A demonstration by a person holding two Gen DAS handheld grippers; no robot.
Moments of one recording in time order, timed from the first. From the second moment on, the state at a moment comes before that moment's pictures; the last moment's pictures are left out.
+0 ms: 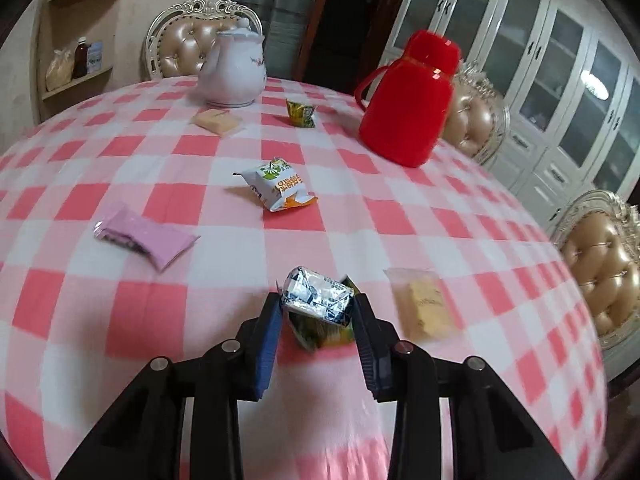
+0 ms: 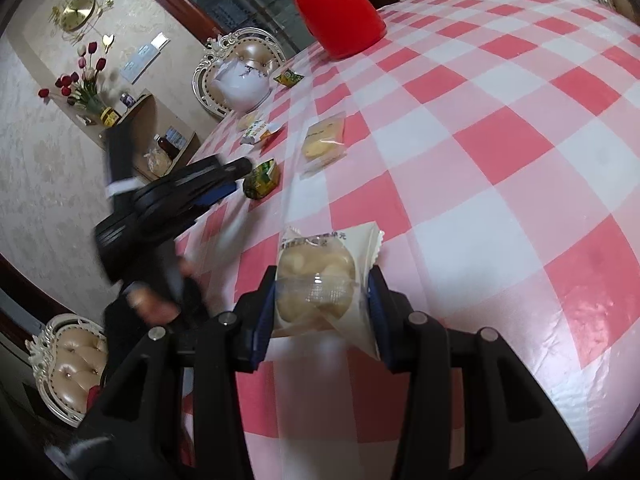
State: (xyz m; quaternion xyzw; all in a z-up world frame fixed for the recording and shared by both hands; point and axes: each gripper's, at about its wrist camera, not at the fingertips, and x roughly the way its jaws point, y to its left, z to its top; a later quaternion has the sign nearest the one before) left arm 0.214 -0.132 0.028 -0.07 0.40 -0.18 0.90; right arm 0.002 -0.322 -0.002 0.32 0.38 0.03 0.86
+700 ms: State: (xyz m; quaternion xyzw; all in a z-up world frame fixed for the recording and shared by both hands) left arm 0.096 -0.037 0.022 -0.07 0.39 -0.13 0.91; right arm 0.007 -0.315 -0.001 0.30 0.38 0.06 0.87
